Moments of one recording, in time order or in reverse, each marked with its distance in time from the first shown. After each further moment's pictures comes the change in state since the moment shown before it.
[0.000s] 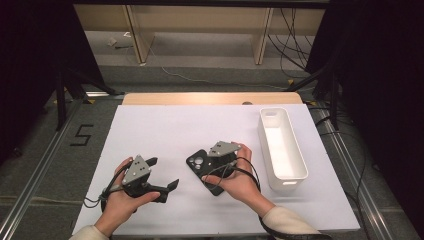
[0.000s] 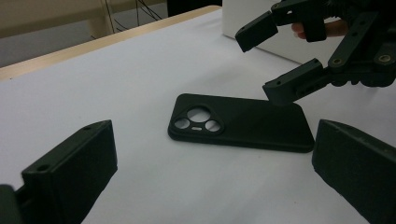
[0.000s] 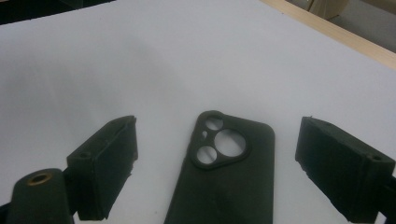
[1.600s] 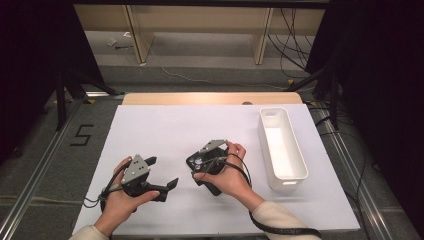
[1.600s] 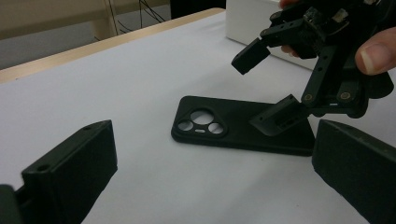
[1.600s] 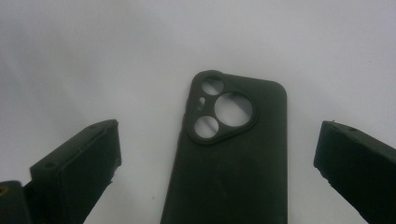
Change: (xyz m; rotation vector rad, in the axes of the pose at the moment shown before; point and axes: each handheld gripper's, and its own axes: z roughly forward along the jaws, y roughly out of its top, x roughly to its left) left arm 0.001 0.001 -0.001 -0.006 0.013 -0.007; right arm 0.001 0.006 0.028 0.237 -0.030 0.078
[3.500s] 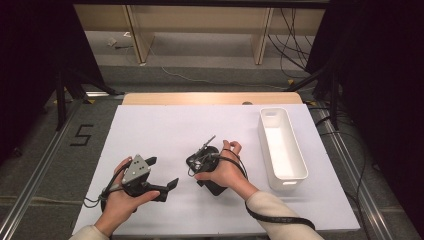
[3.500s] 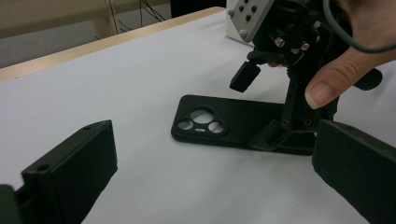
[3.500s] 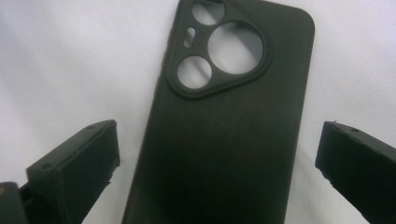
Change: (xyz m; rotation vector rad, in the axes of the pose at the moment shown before) left arm 0.000 0.000 0.001 0.003 0.000 -0.001; right arm -0.010 0.005 0.028 0.314 0.005 -0.038
